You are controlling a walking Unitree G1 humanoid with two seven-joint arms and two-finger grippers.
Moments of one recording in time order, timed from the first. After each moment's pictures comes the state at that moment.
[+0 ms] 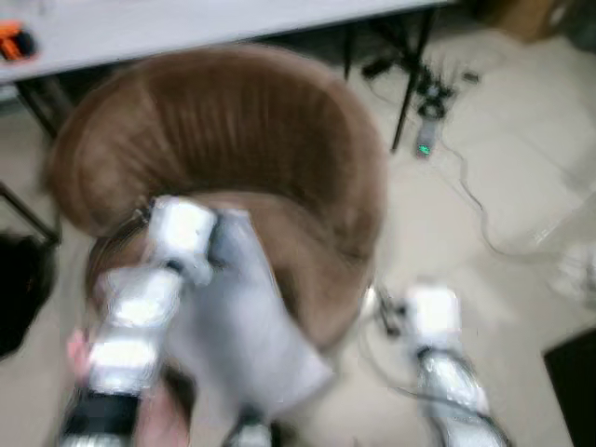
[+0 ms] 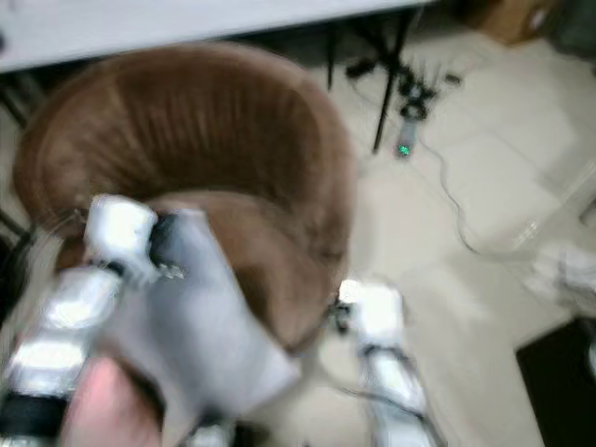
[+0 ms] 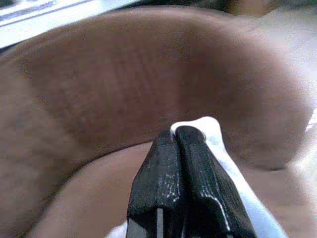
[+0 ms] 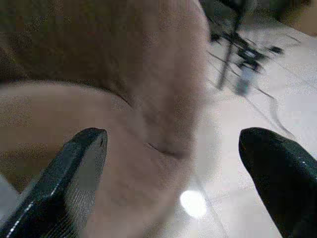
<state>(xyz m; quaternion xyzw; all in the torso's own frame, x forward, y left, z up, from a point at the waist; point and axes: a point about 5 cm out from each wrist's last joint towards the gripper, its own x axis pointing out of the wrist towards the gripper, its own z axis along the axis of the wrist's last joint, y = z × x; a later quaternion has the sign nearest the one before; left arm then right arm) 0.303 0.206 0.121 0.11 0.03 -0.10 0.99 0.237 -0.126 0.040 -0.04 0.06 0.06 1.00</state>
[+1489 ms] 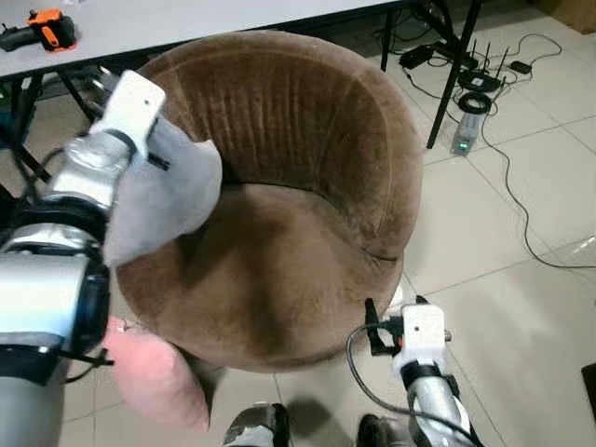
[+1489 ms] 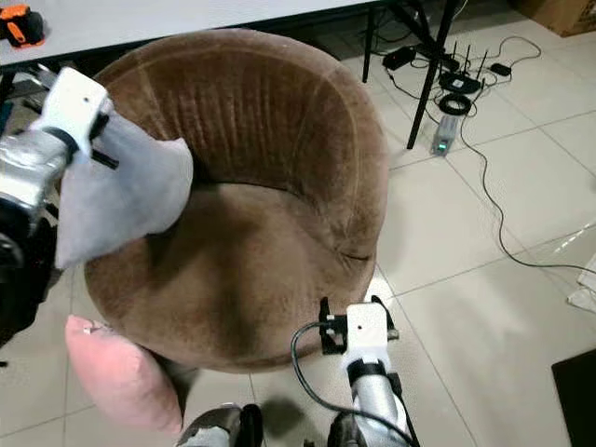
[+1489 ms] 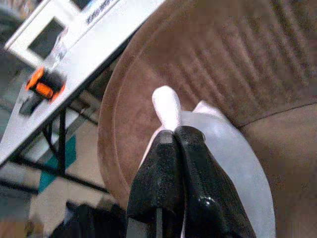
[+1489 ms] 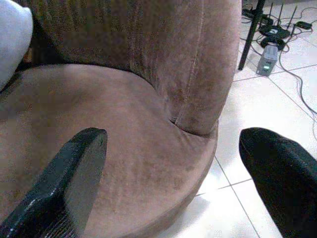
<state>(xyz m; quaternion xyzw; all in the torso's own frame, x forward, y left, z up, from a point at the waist) 0.407 0.253 0.225 0.29 0.09 0.01 0.95 0.209 -0.126 0.025 -0.03 0.08 0.02 1.00</state>
